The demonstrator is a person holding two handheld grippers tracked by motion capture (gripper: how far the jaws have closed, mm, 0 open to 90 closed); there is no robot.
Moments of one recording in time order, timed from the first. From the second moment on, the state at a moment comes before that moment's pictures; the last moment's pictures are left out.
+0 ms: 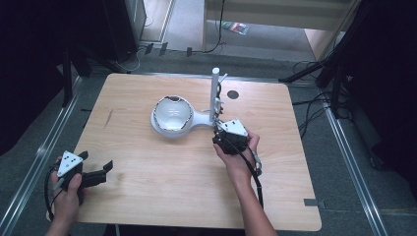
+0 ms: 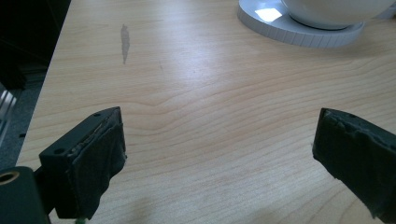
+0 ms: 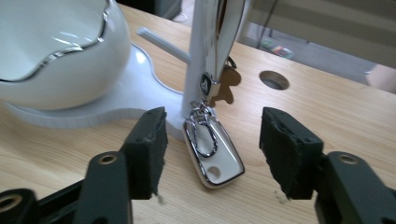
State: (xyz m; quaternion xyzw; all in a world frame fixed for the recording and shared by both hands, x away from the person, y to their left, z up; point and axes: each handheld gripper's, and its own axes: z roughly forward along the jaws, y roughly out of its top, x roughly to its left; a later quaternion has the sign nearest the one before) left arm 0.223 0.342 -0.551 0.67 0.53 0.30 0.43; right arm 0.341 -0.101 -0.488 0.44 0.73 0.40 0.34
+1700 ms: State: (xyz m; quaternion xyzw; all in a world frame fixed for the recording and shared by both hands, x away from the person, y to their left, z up) left arm 0.223 0.341 -0.550 0.67 0.53 0.30 0.42; right arm 0.275 -0.243 -0.524 0.47 0.71 0.42 0.30
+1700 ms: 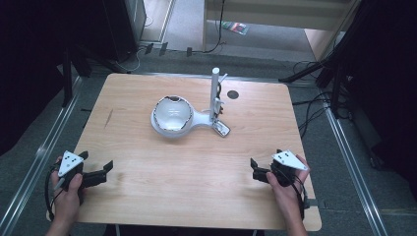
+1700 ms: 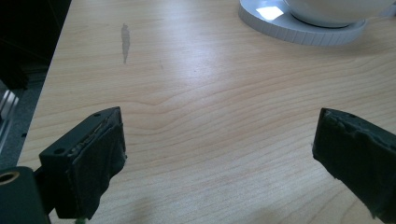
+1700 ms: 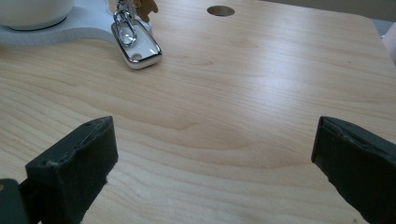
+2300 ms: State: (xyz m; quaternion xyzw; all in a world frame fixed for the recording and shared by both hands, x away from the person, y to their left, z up) left arm 0.223 0.341 -0.550 0.67 0.53 0.30 0.42; right arm 0.241 -0.308 -0.540 0.53 0.68 0.41 0.30
